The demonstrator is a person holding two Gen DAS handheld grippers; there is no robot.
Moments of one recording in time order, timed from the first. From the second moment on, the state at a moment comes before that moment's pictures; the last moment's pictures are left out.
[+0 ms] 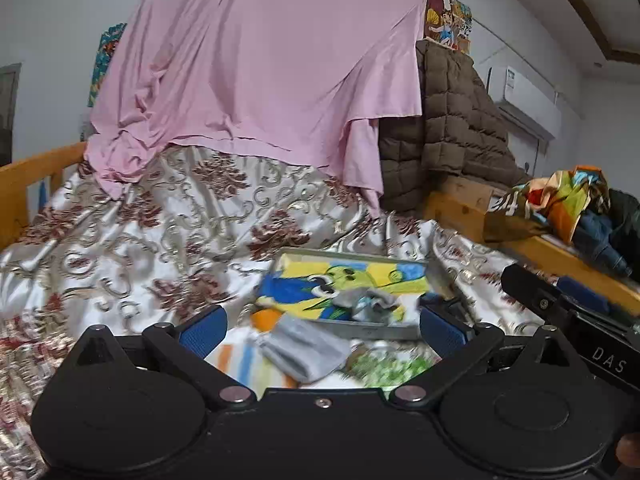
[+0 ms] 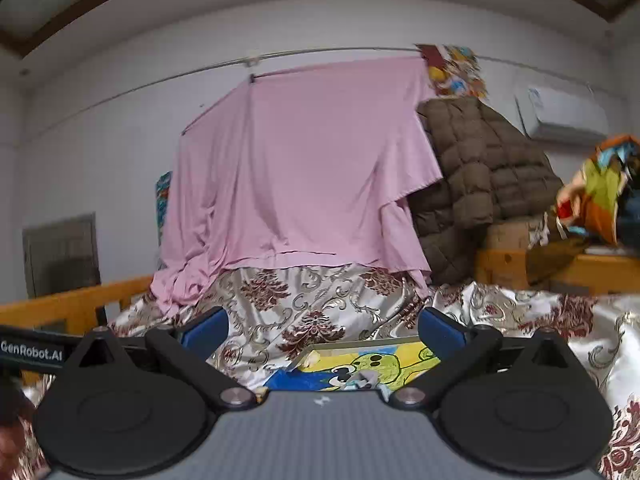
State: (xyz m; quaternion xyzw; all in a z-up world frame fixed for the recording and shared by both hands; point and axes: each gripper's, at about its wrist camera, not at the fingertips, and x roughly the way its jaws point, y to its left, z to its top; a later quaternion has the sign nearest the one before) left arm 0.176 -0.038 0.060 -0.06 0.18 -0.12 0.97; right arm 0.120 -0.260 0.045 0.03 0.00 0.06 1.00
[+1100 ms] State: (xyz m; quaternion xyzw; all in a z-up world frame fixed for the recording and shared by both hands) left arm 0.177 0.024 -0.033 0.00 0.23 -0.03 0.97; right arm 0.144 -0.205 -0.030 -0.01 0.21 0.09 0.97
